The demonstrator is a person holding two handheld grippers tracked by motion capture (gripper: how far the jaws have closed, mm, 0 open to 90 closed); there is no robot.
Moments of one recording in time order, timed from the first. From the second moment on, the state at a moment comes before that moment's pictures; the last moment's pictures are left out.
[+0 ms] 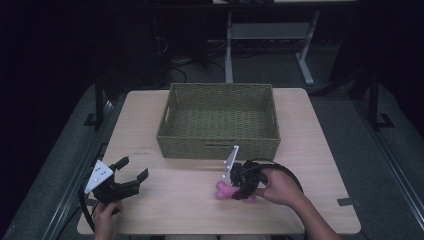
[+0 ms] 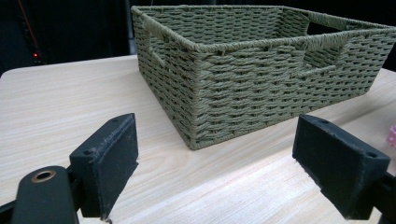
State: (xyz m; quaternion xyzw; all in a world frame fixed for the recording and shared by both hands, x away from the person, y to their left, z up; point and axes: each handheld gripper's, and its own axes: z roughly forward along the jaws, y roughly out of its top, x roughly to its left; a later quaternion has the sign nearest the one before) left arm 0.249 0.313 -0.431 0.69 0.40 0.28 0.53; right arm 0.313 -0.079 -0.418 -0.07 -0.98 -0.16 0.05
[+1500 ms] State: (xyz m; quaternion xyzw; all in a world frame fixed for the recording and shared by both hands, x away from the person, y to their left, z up) left arm 0.250 0.309 -0.431 0.70 0.40 0.28 0.52; right arm 0.365 -0.107 -0.325 -0.10 -0.97 -0.22 0.04
